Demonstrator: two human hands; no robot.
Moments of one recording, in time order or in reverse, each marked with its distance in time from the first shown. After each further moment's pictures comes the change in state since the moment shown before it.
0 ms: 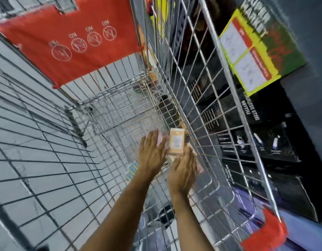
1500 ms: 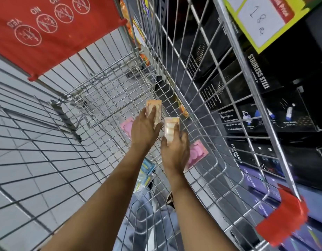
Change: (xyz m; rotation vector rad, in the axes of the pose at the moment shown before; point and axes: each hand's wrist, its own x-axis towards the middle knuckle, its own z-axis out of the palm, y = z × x) left_hand 0.040 -0.017 -0.005 -0.139 0.184 -0.055; right_hand 0.015 -0.020 0.025 -0.025 0.016 -0.067
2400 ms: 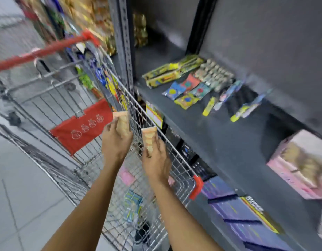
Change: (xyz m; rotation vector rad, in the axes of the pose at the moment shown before) left_hand -0.107 0.115 -0.267 -0.396 0.553 0.096; right_hand -0.096 -0.108 -0.228 0.171 0.295 -0.257
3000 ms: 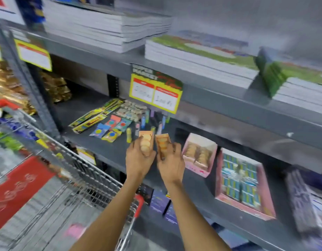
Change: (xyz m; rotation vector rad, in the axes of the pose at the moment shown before) left_hand -0.126 0.225 0.070 -0.250 -0.421 0.371; right_hand -0.007 0.099 -0.231 -0.165 0.507 0.166
